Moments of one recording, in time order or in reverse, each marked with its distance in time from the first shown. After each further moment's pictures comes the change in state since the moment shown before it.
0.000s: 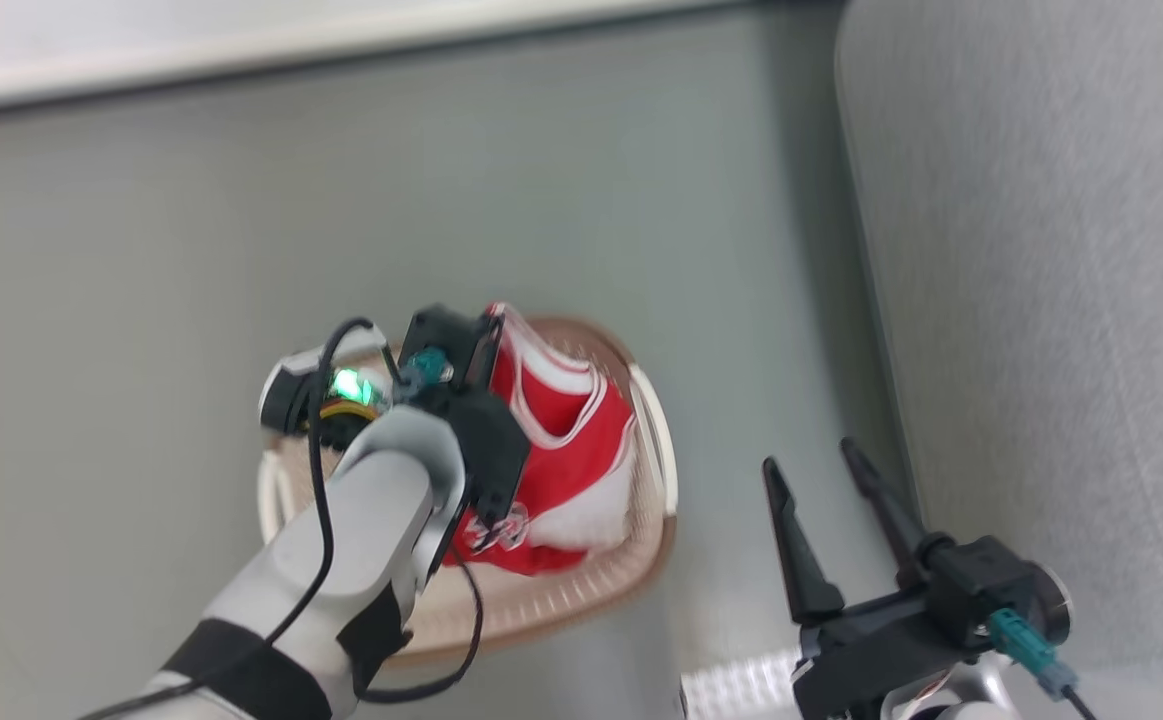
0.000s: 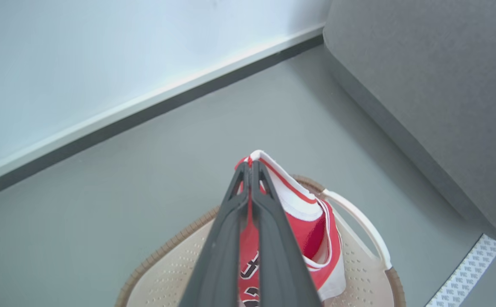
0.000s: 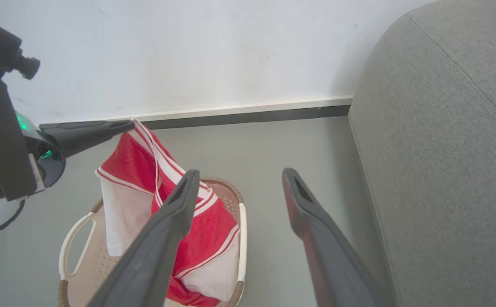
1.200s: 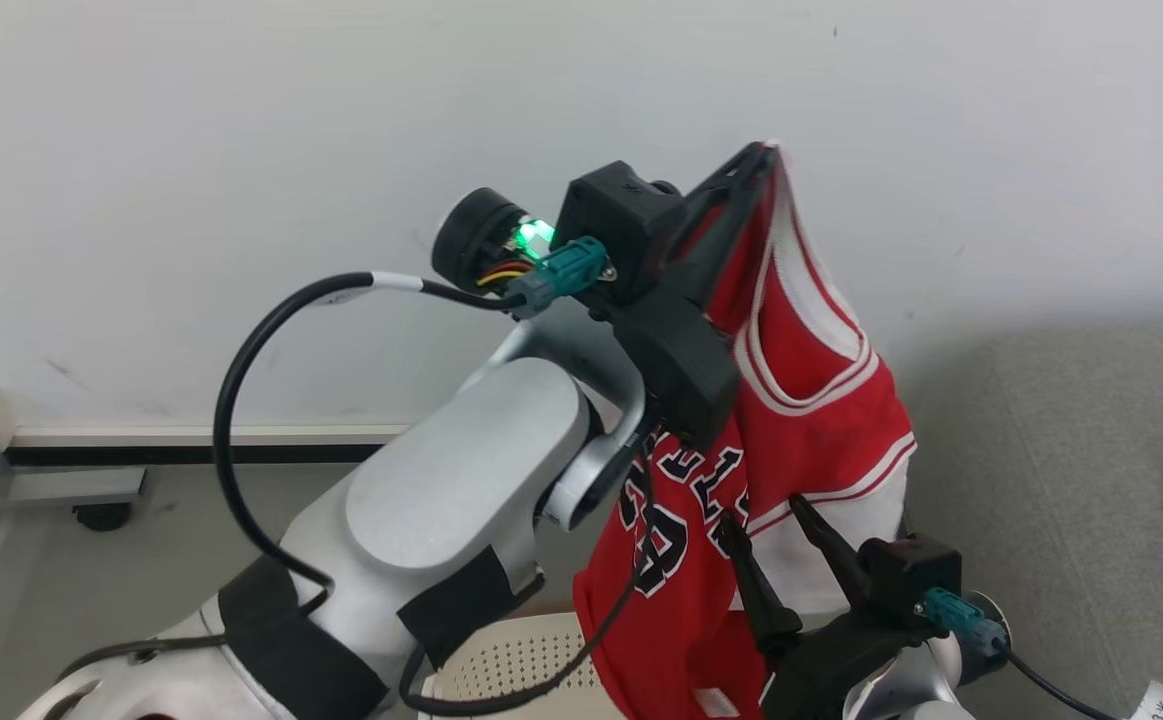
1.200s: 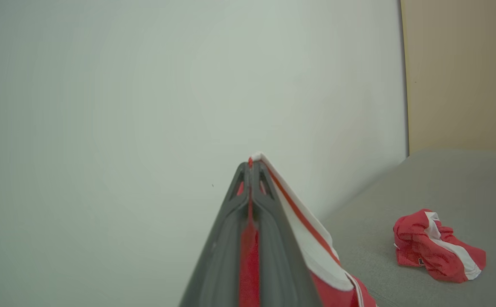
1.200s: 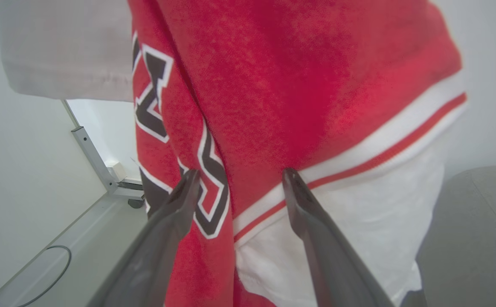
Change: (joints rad) left arm -0.129 0.000 -0.035 -0.569 -0.094 0.029 0.080; right arm -0.056 0.000 0.053 0.205 0.090 0.000 0.102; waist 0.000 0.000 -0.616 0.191
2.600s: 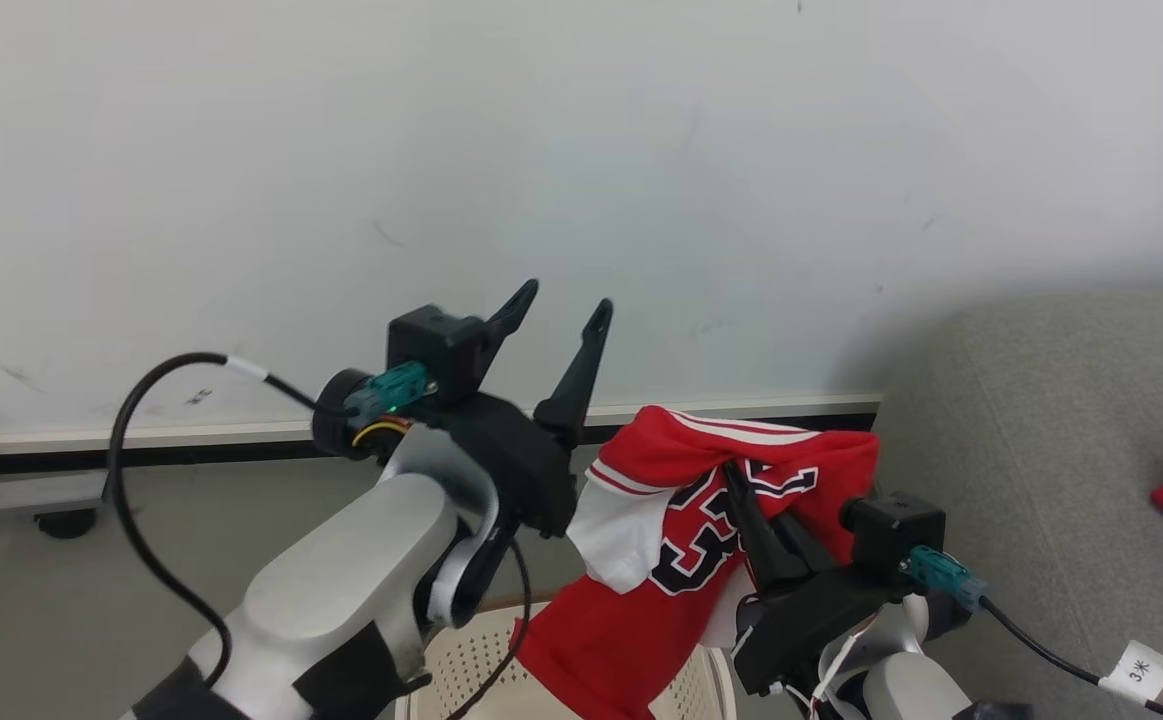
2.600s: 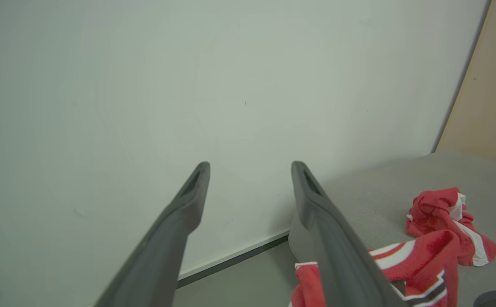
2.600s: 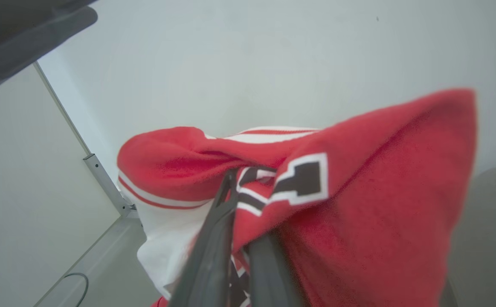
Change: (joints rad) left arm 0.179 0.132 -0.054 0.058 -0.245 0.052 -0.120; right arm -0.130 0.000 0.065 0.135 0.128 0.000 -0.088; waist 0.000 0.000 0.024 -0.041
